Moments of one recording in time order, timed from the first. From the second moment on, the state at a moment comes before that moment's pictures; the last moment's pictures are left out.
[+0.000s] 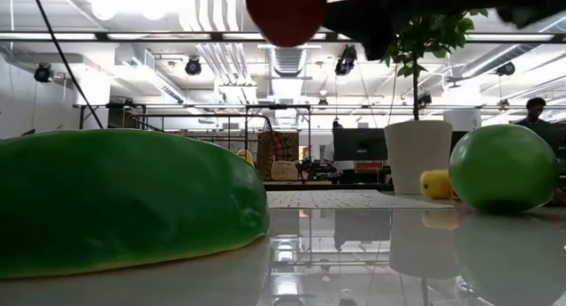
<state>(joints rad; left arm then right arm) -0.27 1.13 0.86 0.32 -0.12 0.28 0.39 1.61 0.68 0.94 0.43 0.10</state>
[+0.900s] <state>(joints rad) -0.23 1.13 0.62 0.60 -0.11 0.24 0.26 1.78 0.77 1.17 0.38 0.08</state>
